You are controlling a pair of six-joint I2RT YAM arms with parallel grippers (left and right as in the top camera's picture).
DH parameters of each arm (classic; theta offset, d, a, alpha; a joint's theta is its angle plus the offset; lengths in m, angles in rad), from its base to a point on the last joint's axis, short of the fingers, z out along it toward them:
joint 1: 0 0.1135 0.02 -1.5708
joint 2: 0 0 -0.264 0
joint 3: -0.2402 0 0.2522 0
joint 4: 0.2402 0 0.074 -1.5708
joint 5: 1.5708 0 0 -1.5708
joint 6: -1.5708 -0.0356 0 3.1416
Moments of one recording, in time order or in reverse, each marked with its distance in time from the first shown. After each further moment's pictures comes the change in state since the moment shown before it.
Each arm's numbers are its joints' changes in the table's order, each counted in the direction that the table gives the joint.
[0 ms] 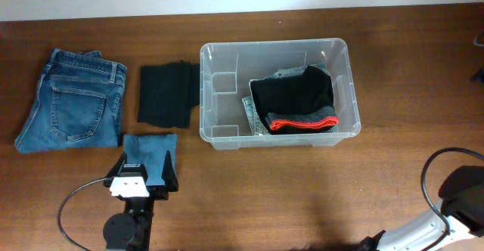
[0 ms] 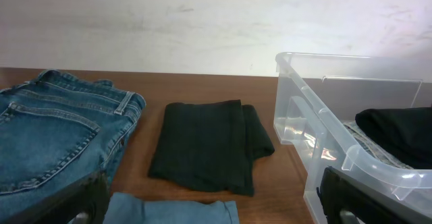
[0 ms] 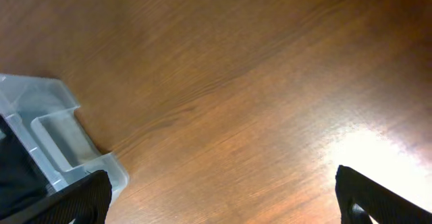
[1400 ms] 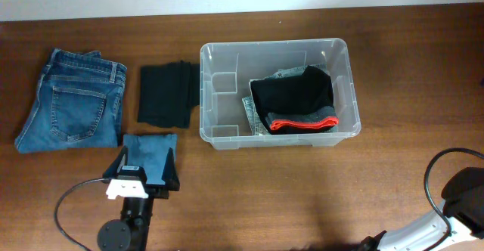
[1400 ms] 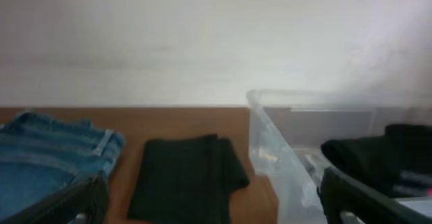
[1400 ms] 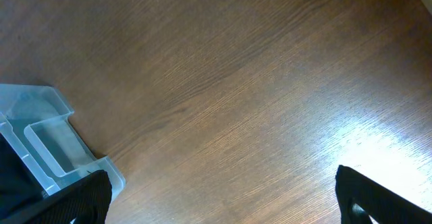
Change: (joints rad) left arm 0.000 0.000 -0.053 -0.060 0.082 0.000; right arm -0.033 0.000 0.000 0.000 0.000 -0.004
